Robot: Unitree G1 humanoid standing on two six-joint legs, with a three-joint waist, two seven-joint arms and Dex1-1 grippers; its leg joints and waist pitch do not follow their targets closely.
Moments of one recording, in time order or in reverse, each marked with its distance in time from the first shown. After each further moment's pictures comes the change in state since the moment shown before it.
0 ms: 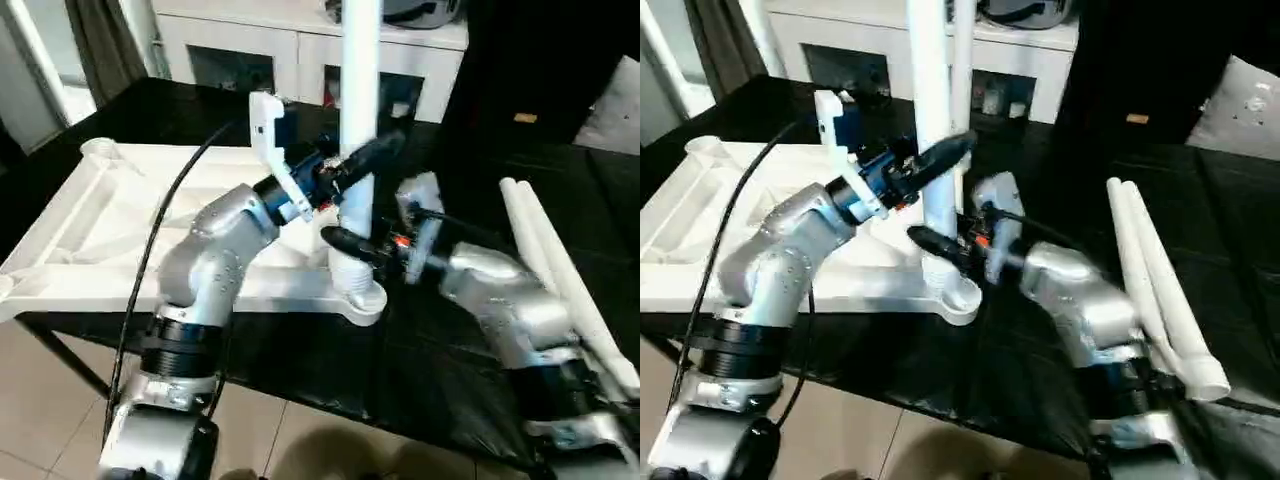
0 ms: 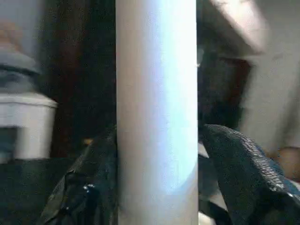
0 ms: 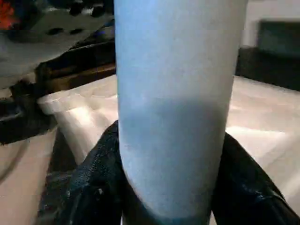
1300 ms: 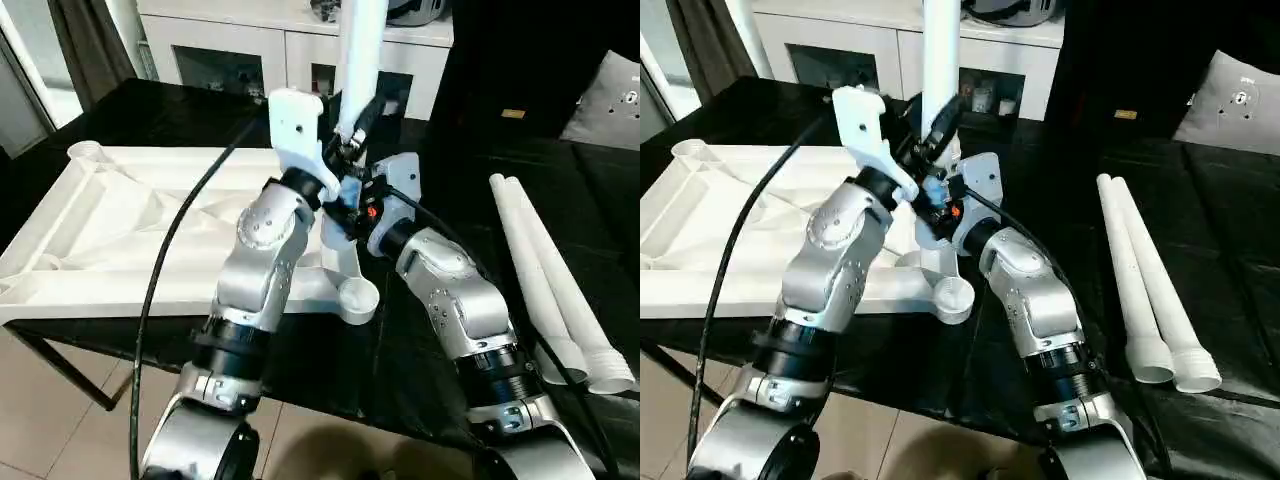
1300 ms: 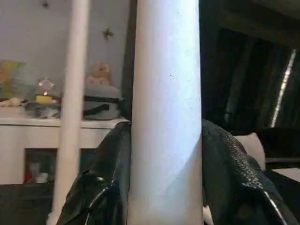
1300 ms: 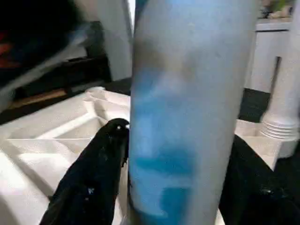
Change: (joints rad) left arm -0.074 -0.100 0.011 0.172 0.239 -0.259 0.318; right arm -0.057 0.140 -0.037 0.082 -0.087 -0.125 -0.204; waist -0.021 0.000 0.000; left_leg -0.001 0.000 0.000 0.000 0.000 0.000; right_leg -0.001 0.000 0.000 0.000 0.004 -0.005
